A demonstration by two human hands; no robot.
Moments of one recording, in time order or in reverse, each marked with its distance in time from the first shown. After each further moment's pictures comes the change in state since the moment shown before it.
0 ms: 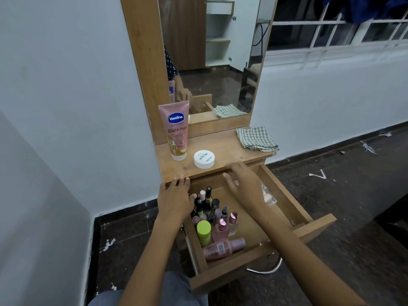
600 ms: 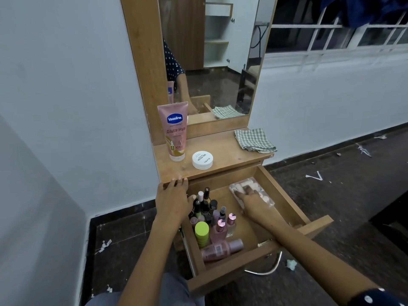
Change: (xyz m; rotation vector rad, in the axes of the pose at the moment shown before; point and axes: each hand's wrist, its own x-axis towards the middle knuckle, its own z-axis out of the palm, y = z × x) left_hand 0.000 0.000 0.000 -0.001 0.002 -0.004; right_hand -0.025 0.075 0.028 -0.438 -0.820 0.330
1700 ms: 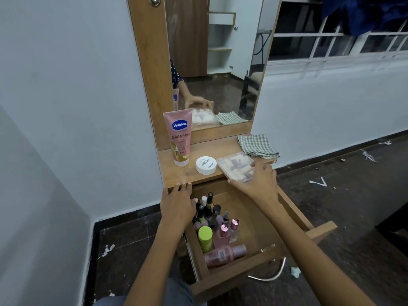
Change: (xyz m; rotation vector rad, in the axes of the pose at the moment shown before) left_hand 0.000 -0.001 0.002 -0.027 0.042 -0.002; right_hand -0.026 -0.028 -0.076 0.456 0.569 0.144
